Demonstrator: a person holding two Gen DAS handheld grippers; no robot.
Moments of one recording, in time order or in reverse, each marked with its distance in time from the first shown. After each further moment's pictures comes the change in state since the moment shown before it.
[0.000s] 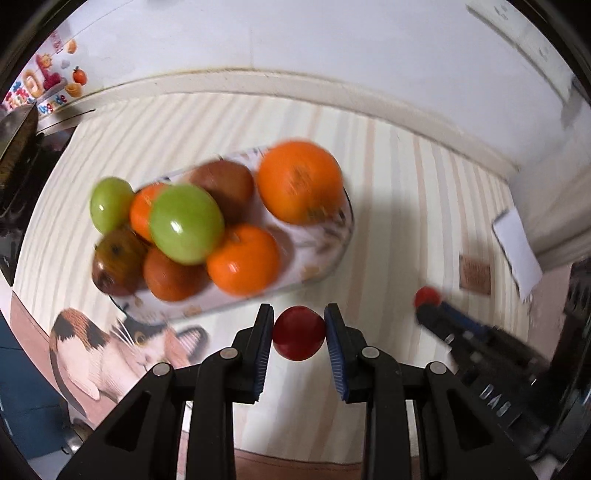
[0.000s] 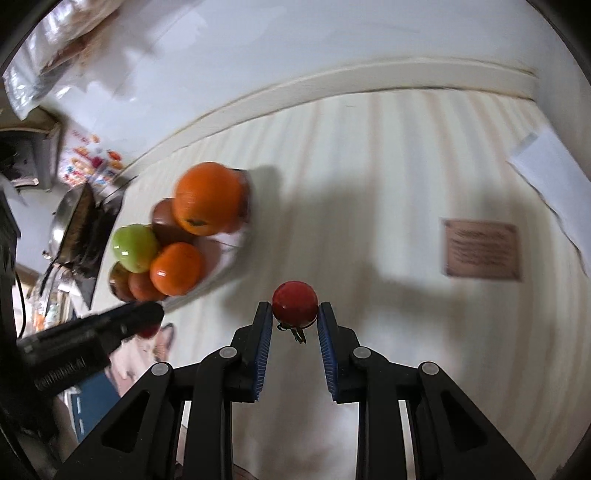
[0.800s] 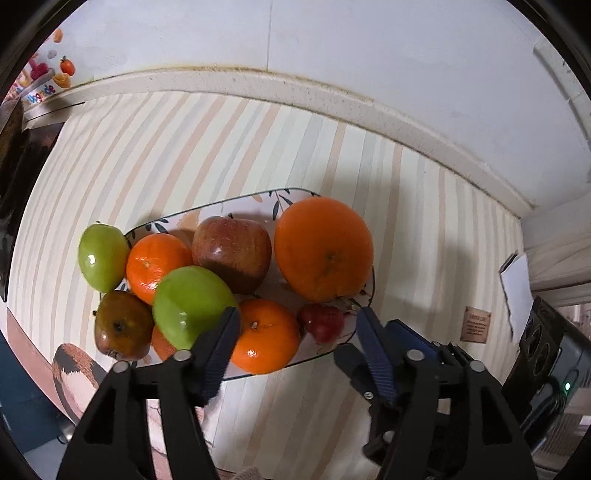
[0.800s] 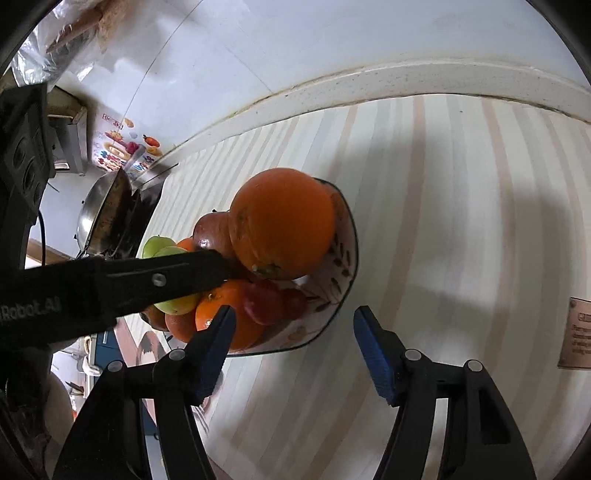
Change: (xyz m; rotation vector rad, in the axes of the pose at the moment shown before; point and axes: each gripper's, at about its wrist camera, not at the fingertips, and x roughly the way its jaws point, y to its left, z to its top) left arm 0.026 0.017 0.071 -0.056 0.079 -0.031; right arm 0.057 0.038 0.041 -0.037 0.041 0.130
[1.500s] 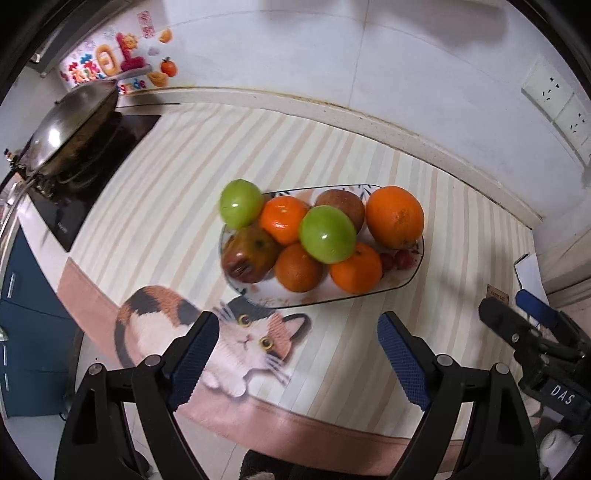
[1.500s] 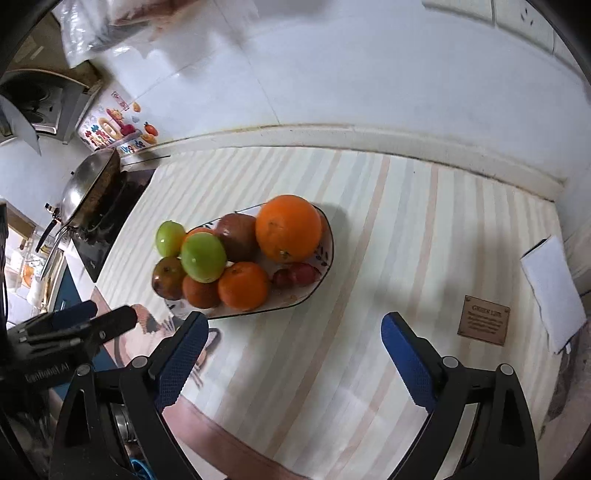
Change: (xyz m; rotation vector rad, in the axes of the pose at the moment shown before) left arm -0.097 0.059 -0.094 -0.084 -0.158 0.150; right arm -0.116 0.075 -0.025 -0.162 -0.040 -0.254
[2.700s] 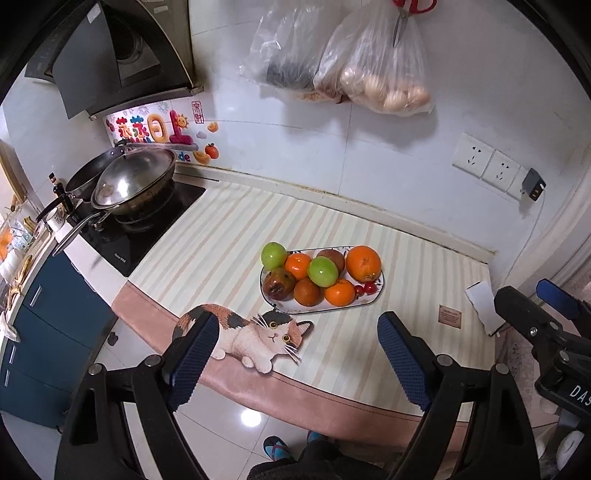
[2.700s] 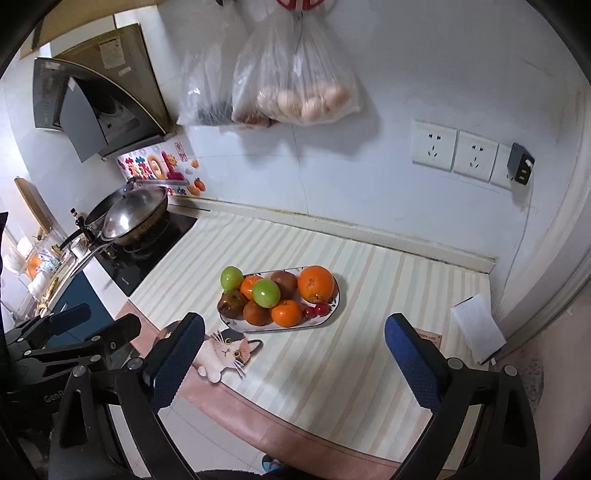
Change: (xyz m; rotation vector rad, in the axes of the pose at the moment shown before) left arm -0.192 0.013 -0.075 -0.005 -0.300 -0.001; right arm -0.239 0.088 -0.051 -0.130 -0.287 -0.064
